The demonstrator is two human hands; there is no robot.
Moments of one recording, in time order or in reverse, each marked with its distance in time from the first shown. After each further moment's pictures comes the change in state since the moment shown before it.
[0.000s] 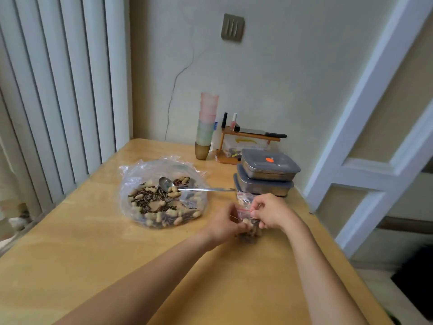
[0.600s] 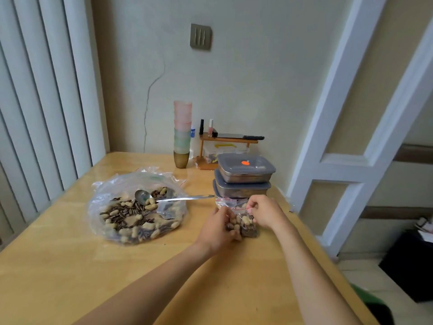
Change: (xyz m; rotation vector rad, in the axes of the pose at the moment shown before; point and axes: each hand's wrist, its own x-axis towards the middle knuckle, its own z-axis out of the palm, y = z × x) left_hand 0.026 0.002 0.036 0.386 0.090 0.168; right_hand 0.023 0.054 -0.011 0.004 0.177 0.058
